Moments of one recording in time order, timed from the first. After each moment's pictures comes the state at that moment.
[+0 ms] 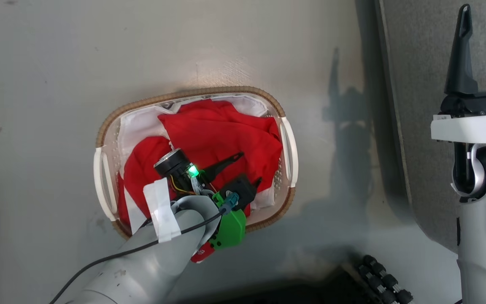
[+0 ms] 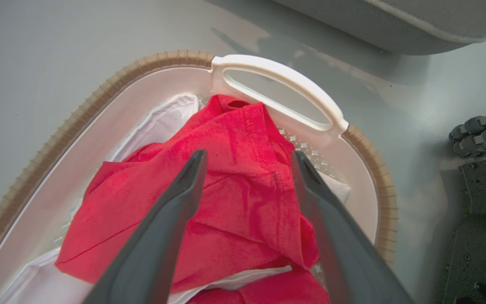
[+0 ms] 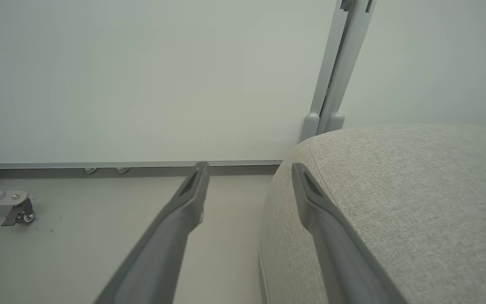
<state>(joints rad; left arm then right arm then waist) -0.77 0.05 -1.00 0.94 -0.12 -0.13 -0.26 -0.52 -0.05 -0.16 0.01 0.11 0.13 -0.26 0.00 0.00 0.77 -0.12</state>
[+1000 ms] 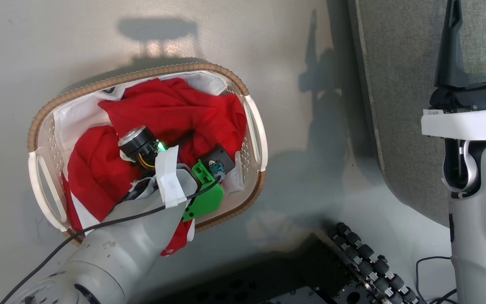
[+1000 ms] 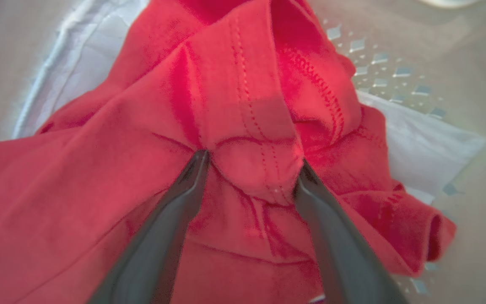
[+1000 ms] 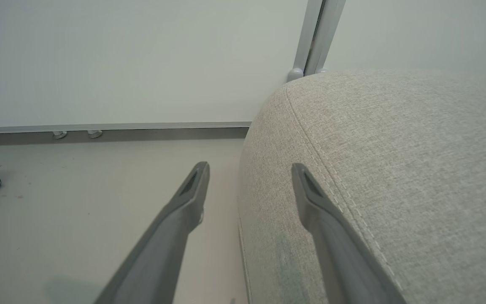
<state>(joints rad) -0.93 0.05 -1.17 1.16 -0.18 0.06 -0.07 -0.54 -0.05 -0.11 -0.01 0.18 0.13 -0.26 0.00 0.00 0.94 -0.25</state>
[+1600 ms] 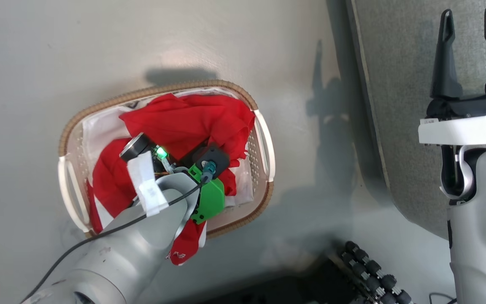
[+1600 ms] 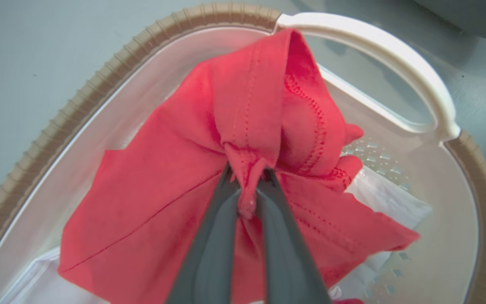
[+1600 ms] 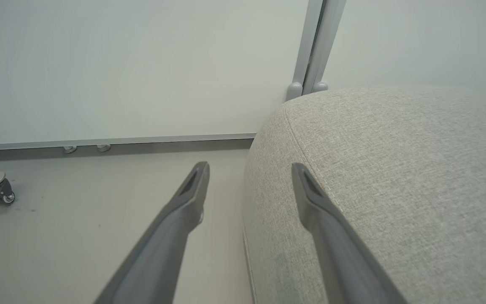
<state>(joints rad) -0.90 0.05 -1.12 1.12 -0.34 0.03 -0.21 -0.52 -0.05 -0.12 0.04 0.16 0.13 -0.26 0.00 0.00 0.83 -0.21</state>
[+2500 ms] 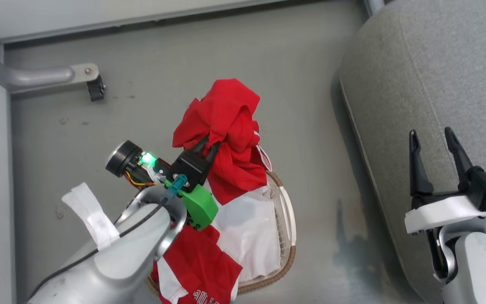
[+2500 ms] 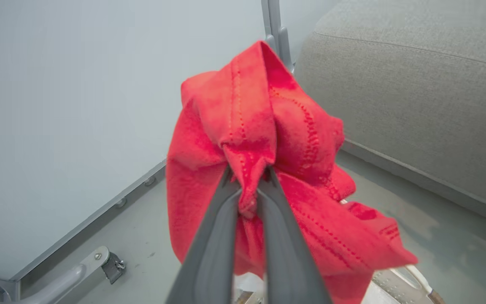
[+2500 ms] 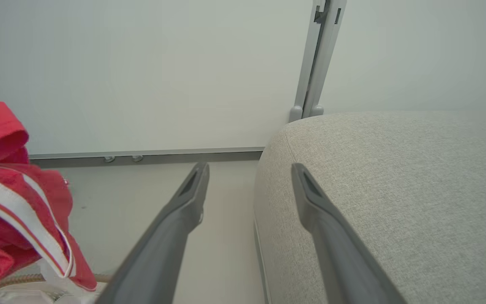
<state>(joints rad) -0.70 0.29 -0.96 0.51 -0.41 0.07 -0.22 -0.24 -0.05 -0.14 0.17 0.07 0.13 -0.26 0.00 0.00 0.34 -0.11</state>
